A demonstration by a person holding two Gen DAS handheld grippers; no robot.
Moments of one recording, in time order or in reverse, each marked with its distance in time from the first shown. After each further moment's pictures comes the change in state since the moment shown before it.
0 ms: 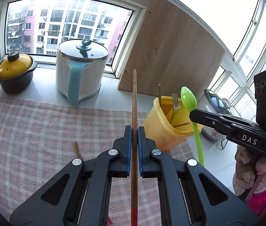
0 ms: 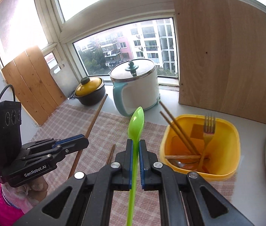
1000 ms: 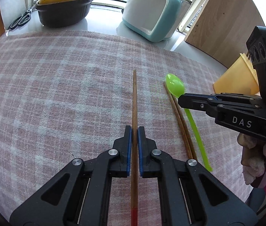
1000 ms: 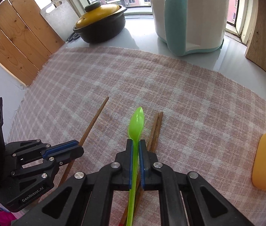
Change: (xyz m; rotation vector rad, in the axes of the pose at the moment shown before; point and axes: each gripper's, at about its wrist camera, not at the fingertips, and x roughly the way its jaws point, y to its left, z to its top) left arm 0.021 0.166 -0.084 -0.118 0.266 0.201; right arm 0.215 0.103 -0.042 -0.056 0.390 0.069
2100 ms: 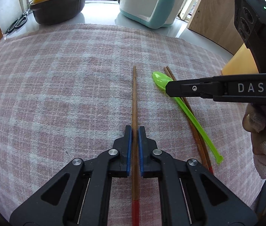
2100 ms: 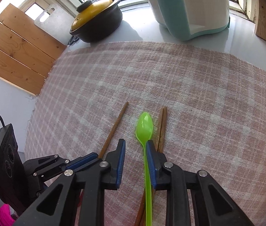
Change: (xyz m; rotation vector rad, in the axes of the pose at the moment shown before) left arm 0.024 -0.009 -0.009 0.060 0.050 0.074; right arm 0.025 -0.013 0.009 0.116 0.081 0.138
